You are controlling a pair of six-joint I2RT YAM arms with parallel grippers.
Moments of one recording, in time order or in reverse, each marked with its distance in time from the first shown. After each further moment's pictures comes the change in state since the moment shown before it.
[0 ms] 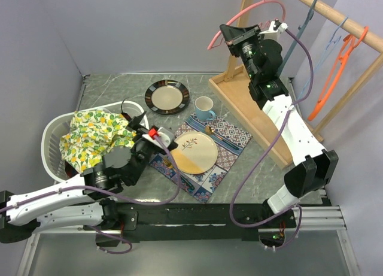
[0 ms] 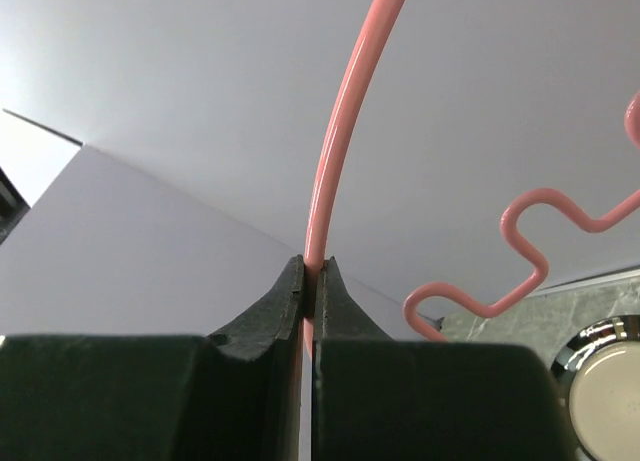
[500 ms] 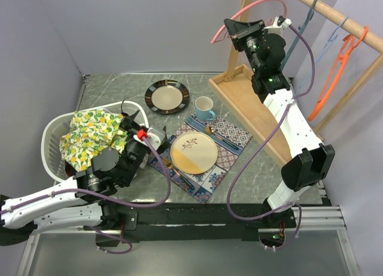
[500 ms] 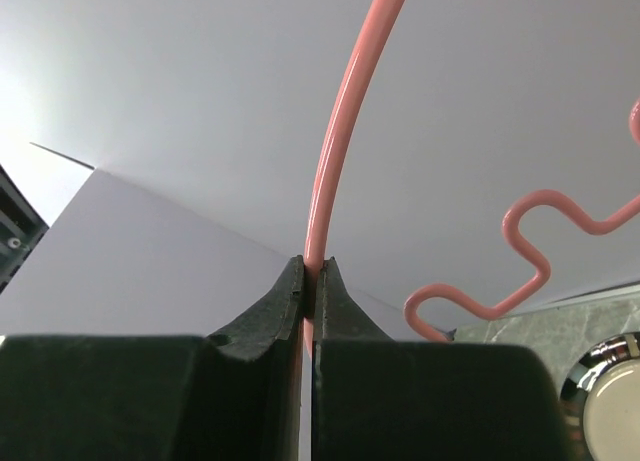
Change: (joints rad) left arm 0.000 -0.077 -0.017 0.027 -0.001 0.021; right arm -0.061 0.066 0.070 0.003 -0.053 0.062
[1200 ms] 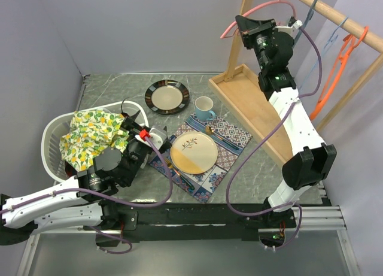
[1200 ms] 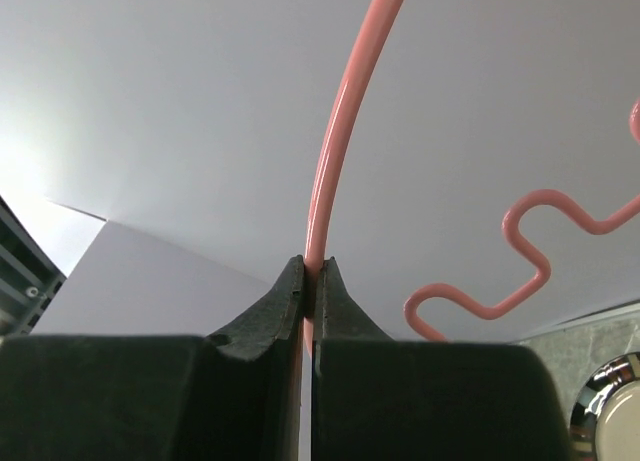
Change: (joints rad) left arm 0.000 0.011 0.000 -0.004 -0.006 0.004; right arm -0.071 0.009 0.011 0.002 0.008 0.080
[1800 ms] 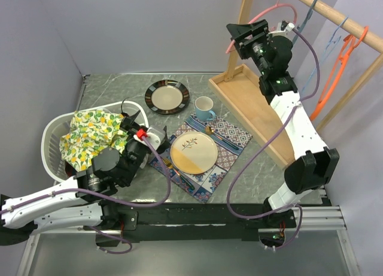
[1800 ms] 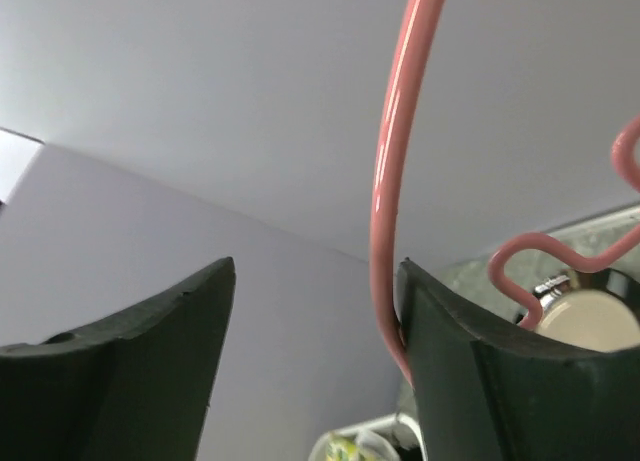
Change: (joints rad) left arm 0.000 -0.010 0.000 0.010 0.011 -0.026; right arm -0.003 -0.050 -0.069 -0.099 -0.144 -0.060
